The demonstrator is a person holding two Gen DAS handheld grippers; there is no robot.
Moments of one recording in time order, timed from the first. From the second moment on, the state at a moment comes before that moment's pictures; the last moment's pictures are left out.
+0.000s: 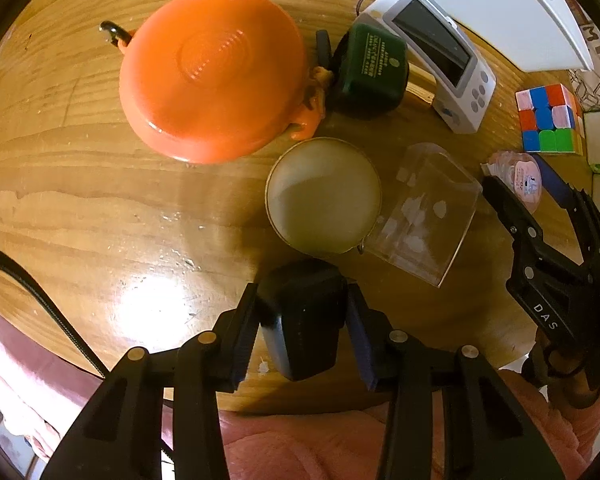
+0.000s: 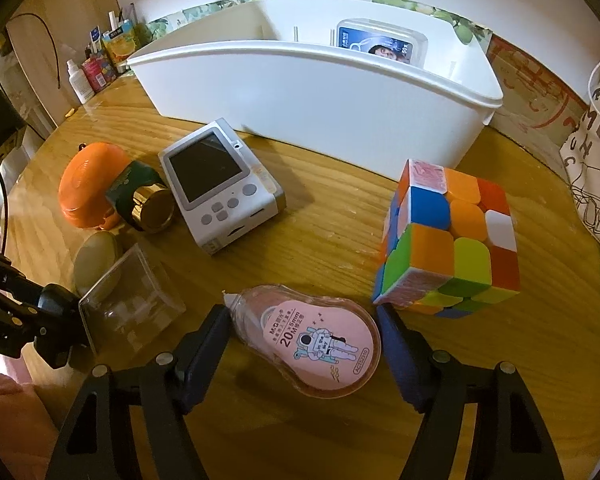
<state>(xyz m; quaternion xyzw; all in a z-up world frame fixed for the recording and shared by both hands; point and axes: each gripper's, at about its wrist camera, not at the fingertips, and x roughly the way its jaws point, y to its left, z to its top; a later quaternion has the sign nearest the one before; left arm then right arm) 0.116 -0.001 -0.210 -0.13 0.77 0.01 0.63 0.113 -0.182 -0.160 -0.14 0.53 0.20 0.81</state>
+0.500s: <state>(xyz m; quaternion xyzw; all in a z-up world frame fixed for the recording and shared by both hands) 0.068 0.003 -0.201 -0.15 0.76 0.04 0.63 0.086 -0.177 -0.152 -0.15 0.53 0.23 0.80</state>
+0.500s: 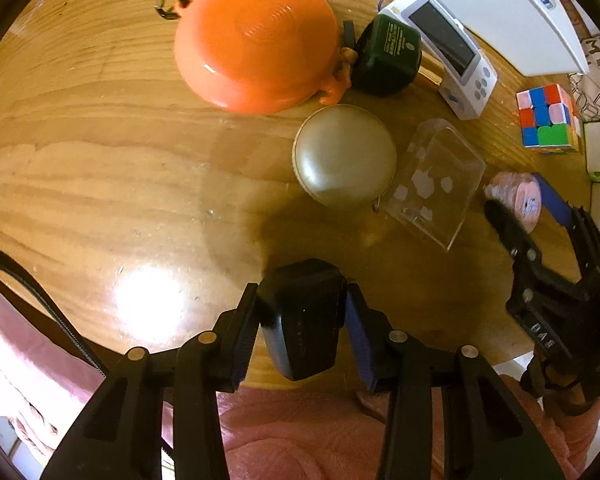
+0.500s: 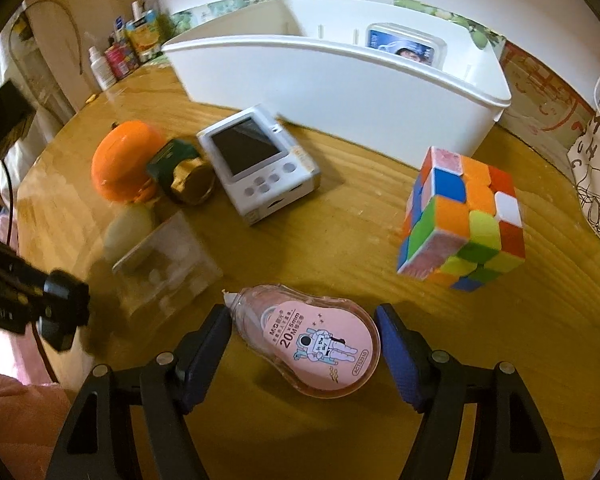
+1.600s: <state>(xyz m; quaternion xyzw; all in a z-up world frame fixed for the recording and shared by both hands) 0.147 0.041 -0.051 -0.08 0.63 -0.01 0.77 0.111 -0.120 -0.025 -0.12 0.41 0.25 0.87</state>
